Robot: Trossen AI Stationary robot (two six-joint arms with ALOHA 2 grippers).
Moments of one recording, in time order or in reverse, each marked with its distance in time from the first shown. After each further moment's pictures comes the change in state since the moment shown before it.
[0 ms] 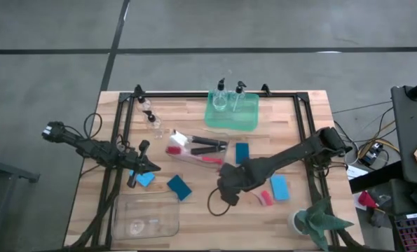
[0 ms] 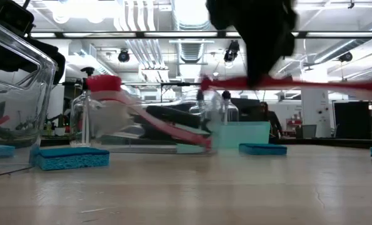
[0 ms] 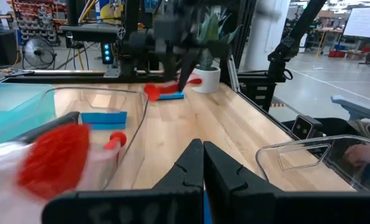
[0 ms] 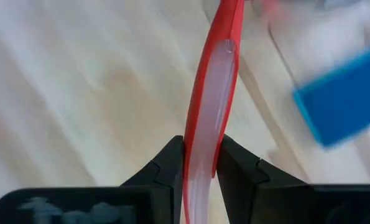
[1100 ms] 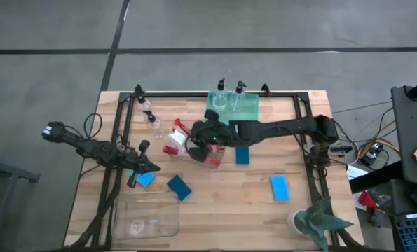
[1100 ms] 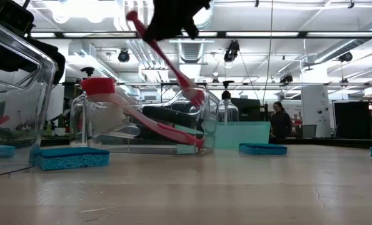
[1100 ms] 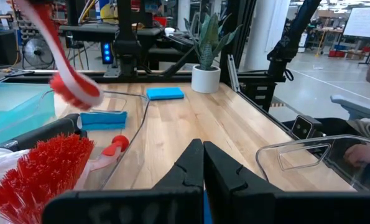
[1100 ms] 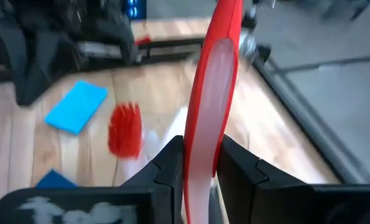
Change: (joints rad) left arm 0.000 0.000 0.000 0.000 0.000 0.000; right arm -0.322 -0.002 0.115 0.666 0.155 -0.759
